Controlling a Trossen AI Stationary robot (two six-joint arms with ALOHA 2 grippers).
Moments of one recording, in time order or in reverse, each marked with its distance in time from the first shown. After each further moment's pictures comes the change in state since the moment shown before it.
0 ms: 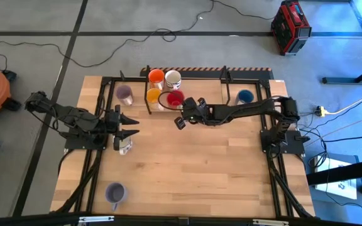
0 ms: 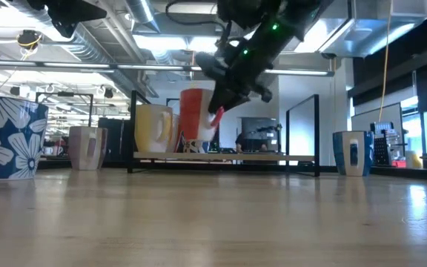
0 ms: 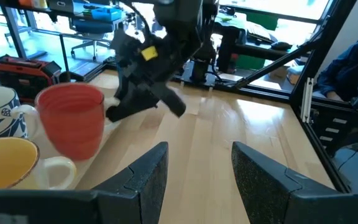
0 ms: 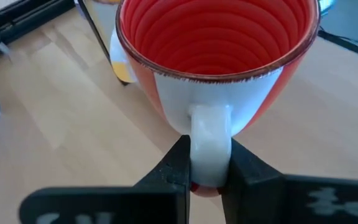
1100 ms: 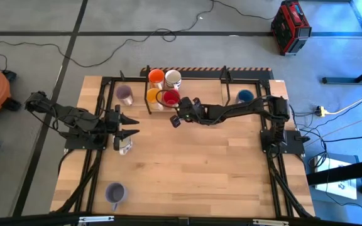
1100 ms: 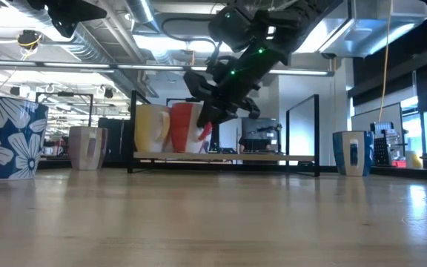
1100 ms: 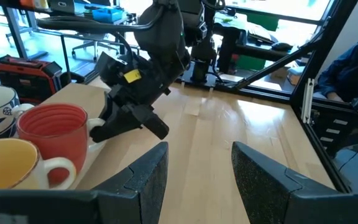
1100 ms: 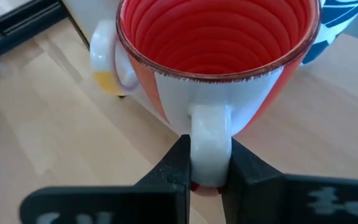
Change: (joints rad) left arm 0.000 0.000 0.000 0.002 -0.003 -0.001; right arm -0.043 0.111 0.001 0.175 -0.025 -0.020
